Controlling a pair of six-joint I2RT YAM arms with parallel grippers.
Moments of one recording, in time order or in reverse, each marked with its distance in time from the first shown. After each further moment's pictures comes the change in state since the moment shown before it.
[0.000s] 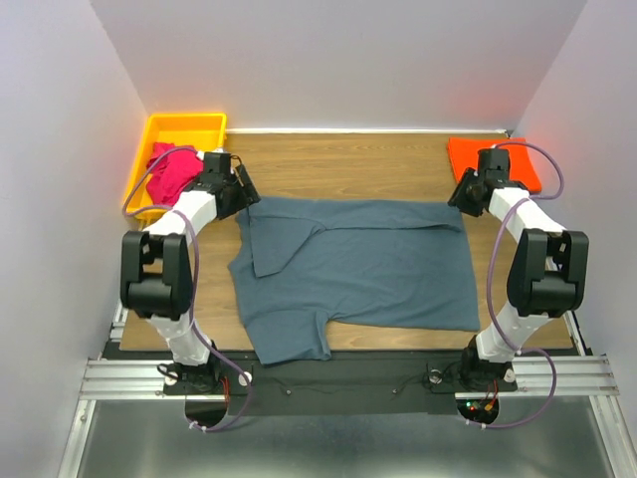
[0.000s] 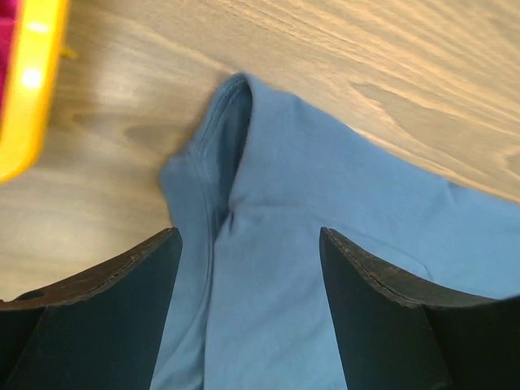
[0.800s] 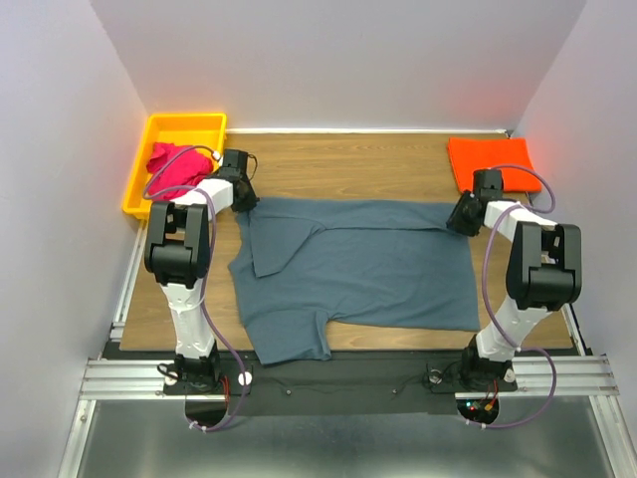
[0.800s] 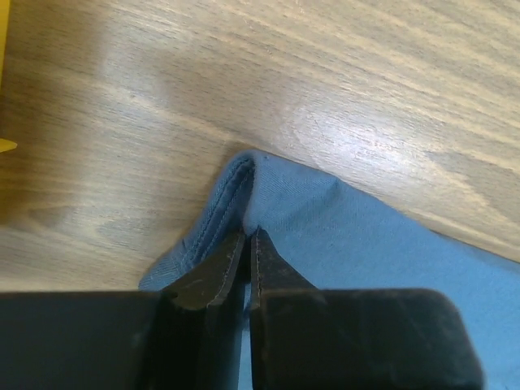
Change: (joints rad) left arm -0.031 0.345 0.216 -0.010 -0.115 0.033; right arm -0.013 0.066 -0.143 0.100 0.006 0.004
